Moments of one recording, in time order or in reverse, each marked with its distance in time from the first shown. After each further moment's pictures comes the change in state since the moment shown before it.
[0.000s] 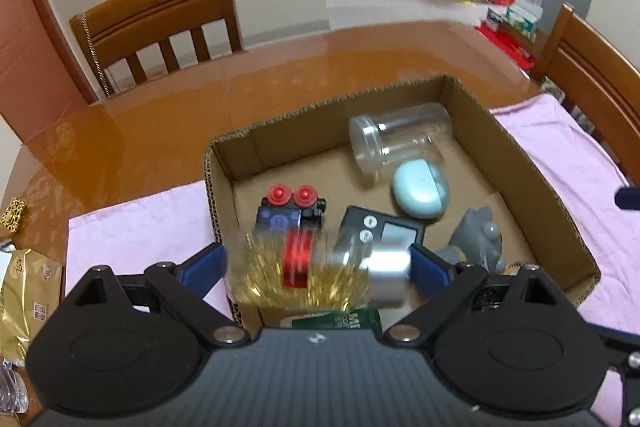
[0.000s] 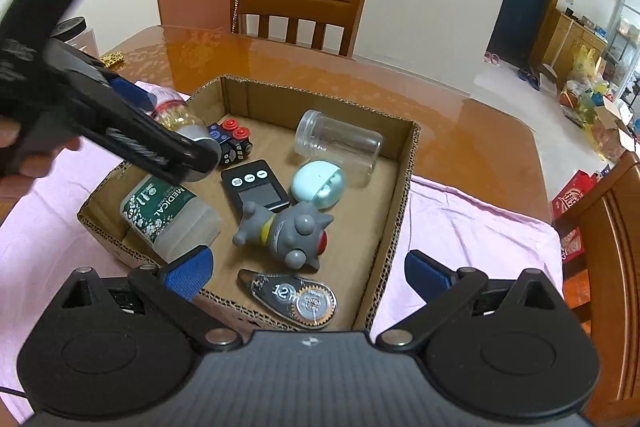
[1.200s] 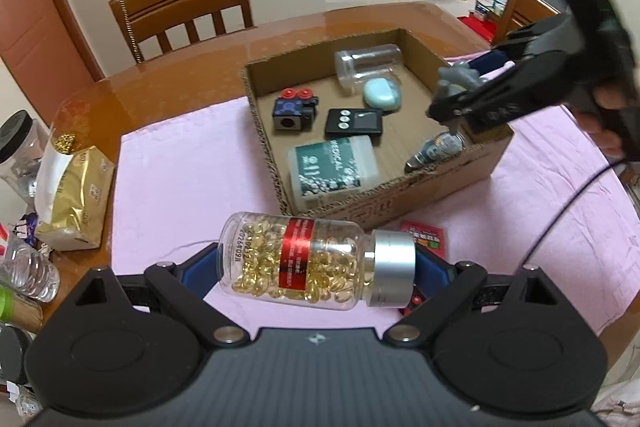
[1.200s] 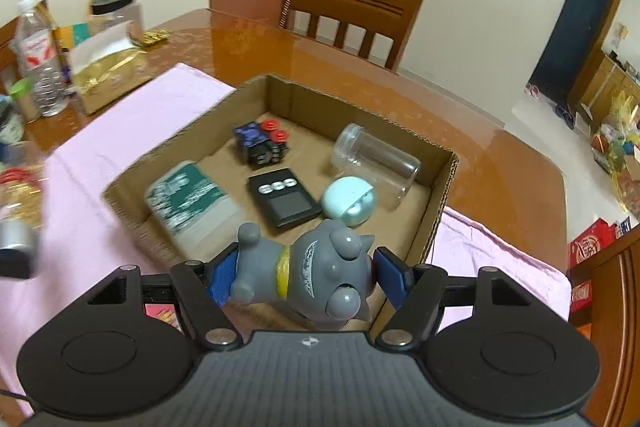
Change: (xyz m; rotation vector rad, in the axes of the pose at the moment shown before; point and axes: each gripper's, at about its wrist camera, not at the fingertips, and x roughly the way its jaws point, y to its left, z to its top) left arm -0.127 -0.002 -0.112 0.005 0.016 0.012; right arm 0.024 0.004 0.024 -0.150 0.023 0.071
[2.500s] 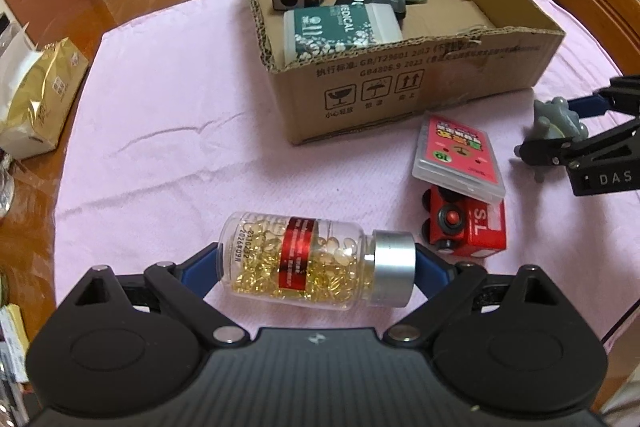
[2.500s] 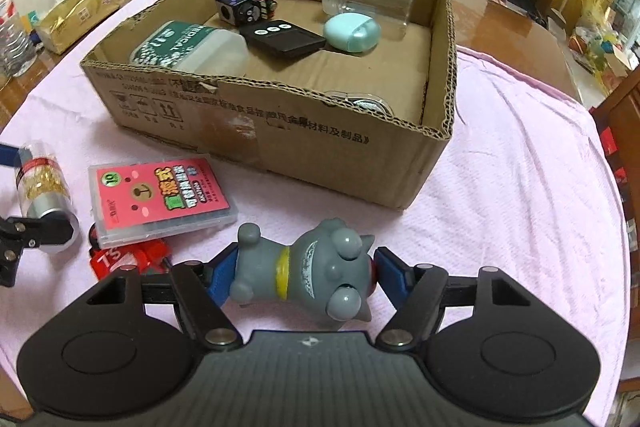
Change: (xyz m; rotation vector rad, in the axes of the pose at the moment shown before) left arm 0.075 -0.007 -0.058 -0.058 0.170 0.010; right arm 0.012 0.041 -0.114 0.173 0.142 -0.027
